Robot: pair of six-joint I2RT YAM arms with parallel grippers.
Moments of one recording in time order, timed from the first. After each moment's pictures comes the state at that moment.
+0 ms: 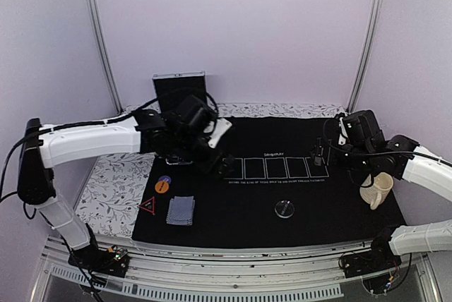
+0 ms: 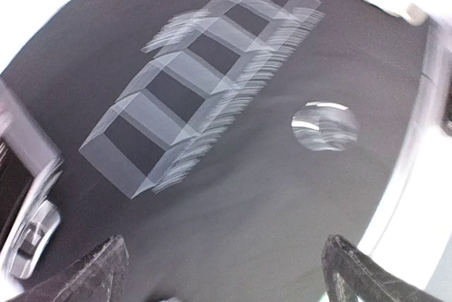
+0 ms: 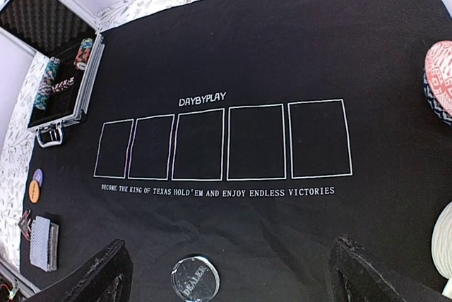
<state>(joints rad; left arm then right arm) -1.03 1.73 1.43 -0.56 -0.02 -0.09 0.63 1.02 0.83 -0.55 0.23 0.60</state>
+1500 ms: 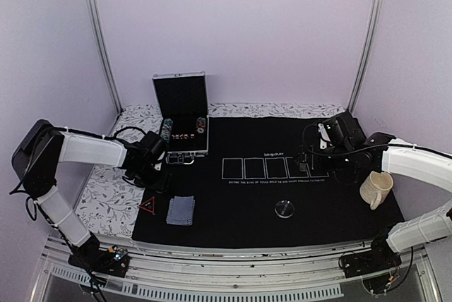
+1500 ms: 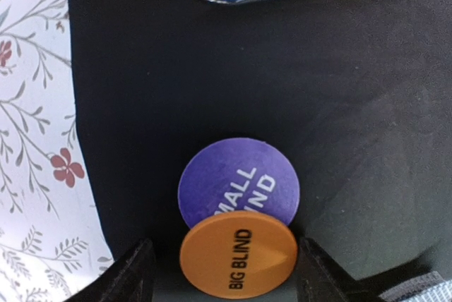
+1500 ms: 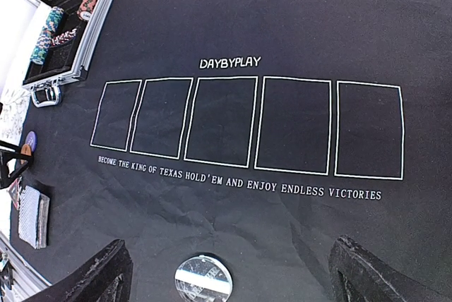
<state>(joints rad) -0.54 1.65 0.84 -0.42 -0.15 -0.37 0.63 1.23 0.84 -0.44 0.09 0.53</state>
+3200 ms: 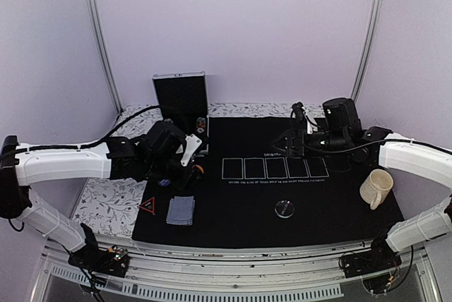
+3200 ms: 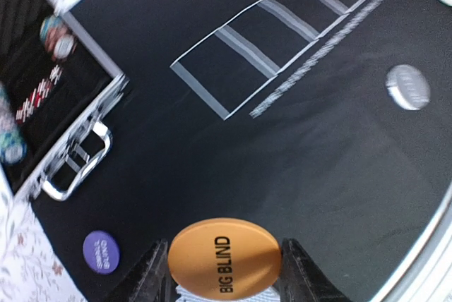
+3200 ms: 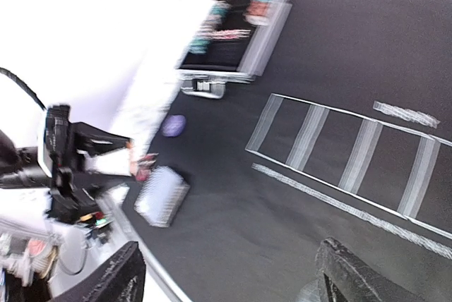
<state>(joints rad) -0.91 1.41 0.95 -0.39 -0.17 -0.11 0.64 1.25 0.90 -0.21 -0.32 0.53</state>
